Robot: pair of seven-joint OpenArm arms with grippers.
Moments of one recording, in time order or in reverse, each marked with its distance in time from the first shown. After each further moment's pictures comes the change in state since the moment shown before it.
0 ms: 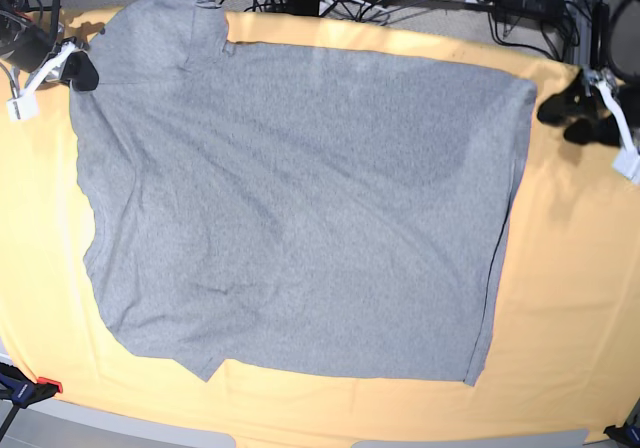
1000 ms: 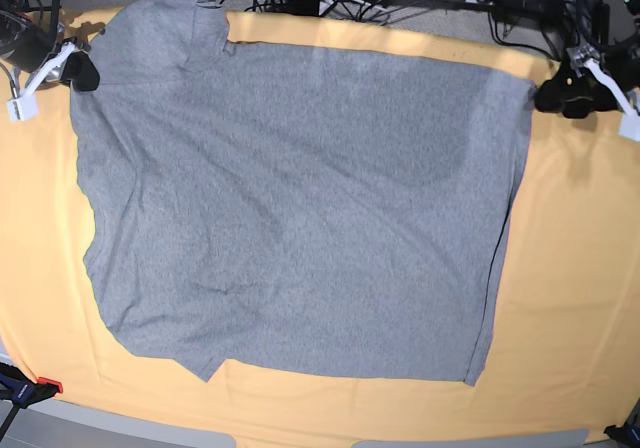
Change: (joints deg) left arm 0.9 15.1 -13.6 0.0 6.2 0.9 0.1; right arm 0.0 0.0 0.0 0.0 1.2 0.0 -0.5
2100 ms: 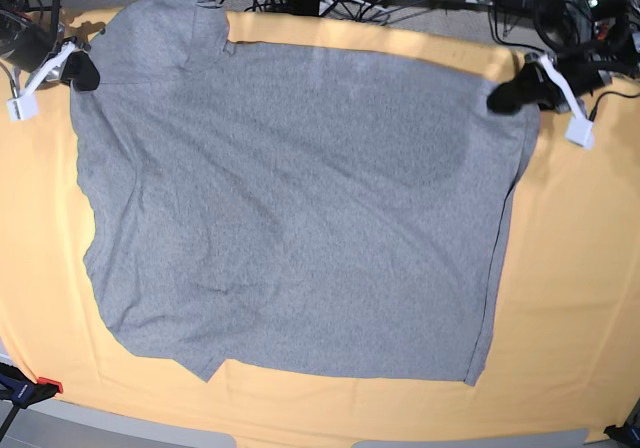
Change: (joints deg) left arm -3.2 2.8 11.5 0.0 -4.1 -4.2 0.1; right arm 0.0 0.1 0.0 0.0 0.0 0.0 0.0
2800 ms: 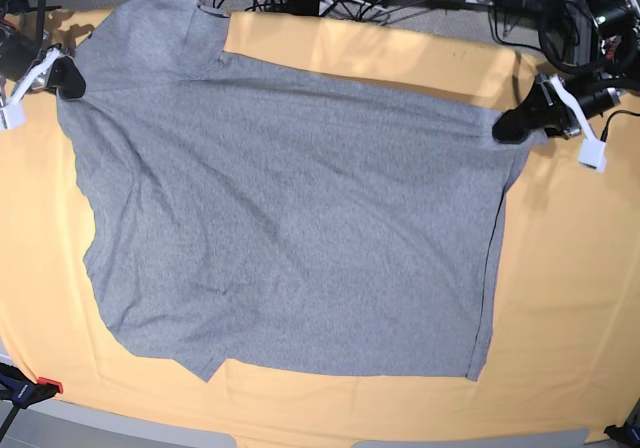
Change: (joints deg) left arm -2.1 -0.8 0.0 0.2 -5.1 0.0 -0.2; right arm 0.0 4.3 0.0 0.0 2.5 0.0 -0.7
